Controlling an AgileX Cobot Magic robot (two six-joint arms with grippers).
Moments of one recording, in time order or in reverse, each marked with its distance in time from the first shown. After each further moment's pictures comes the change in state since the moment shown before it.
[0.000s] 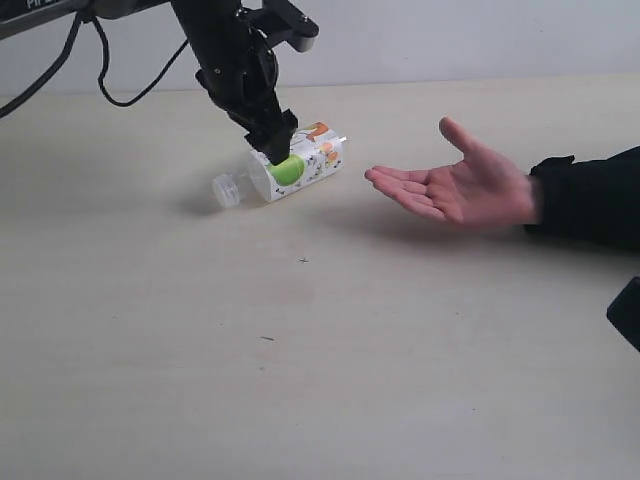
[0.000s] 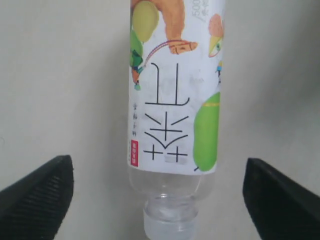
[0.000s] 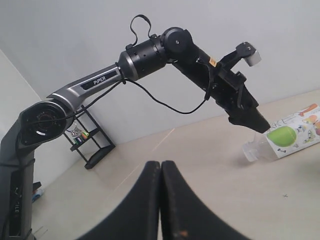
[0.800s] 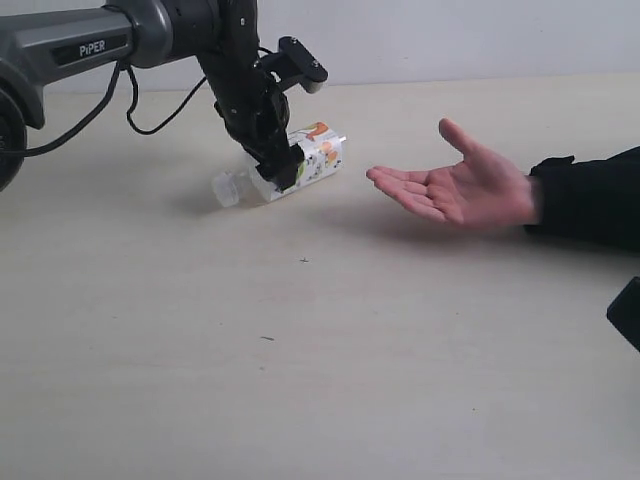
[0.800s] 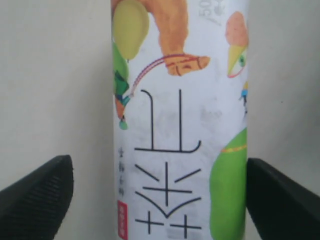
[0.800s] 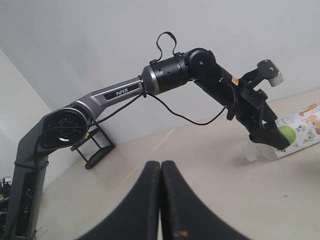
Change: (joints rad) left arm -0.001 0.111 -0.004 0.007 -0.119 0.051; right arm 0.000 0.000 0.000 0.000 0.000 0.000
